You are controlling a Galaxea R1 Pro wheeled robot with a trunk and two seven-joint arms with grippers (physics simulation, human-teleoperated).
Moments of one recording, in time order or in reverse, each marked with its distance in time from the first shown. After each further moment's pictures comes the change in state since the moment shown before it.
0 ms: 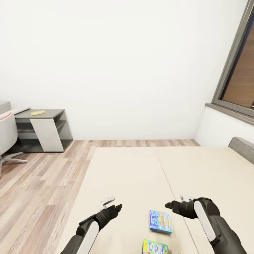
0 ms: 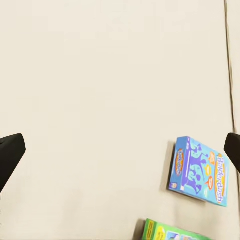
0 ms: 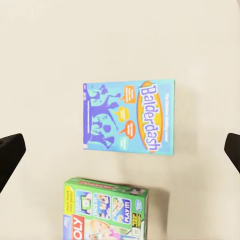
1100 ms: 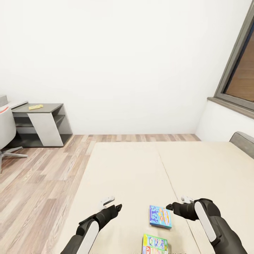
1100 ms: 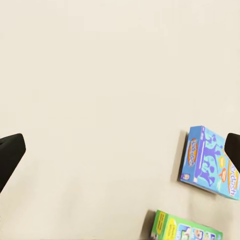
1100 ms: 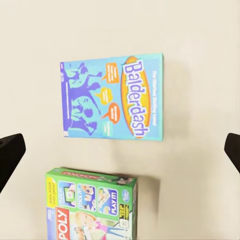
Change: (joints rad) left arm -0.001 -0.001 0.001 0.000 -0.001 0.003 0.003; right arm -0.001 -0.009 0.000 0.024 0.001 0.000 -0.001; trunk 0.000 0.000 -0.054
